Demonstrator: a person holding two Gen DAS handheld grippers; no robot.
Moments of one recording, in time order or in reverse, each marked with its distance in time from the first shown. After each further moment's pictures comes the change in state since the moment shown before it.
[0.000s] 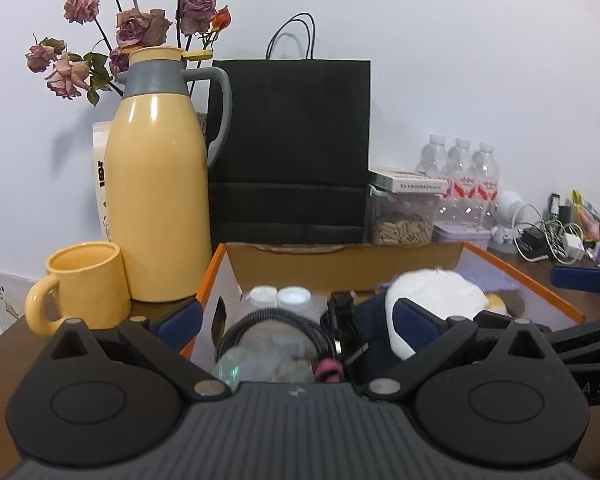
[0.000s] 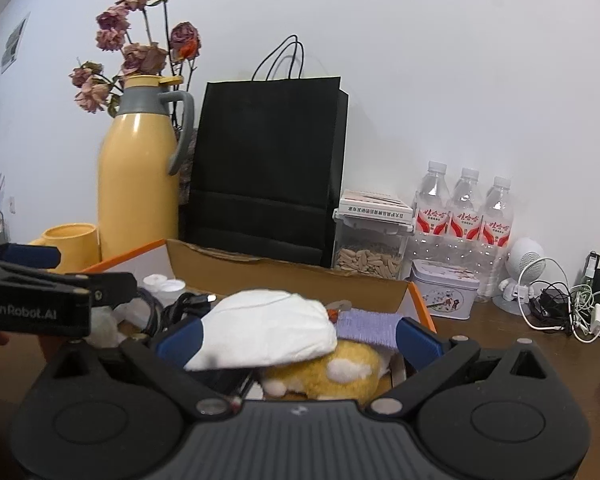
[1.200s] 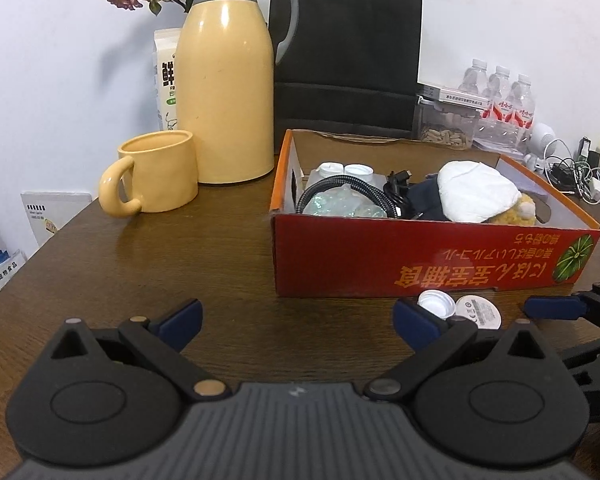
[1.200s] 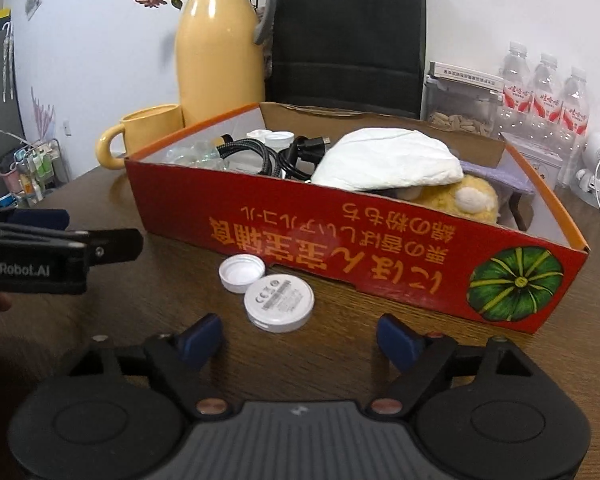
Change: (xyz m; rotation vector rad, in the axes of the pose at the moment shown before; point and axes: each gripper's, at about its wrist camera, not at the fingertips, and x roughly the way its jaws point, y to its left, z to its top) left arm -0.042 0.036 -0.040 -0.054 0.261 0.103; right arm -0.010 0.053 -0.046 0.023 0.360 0.213
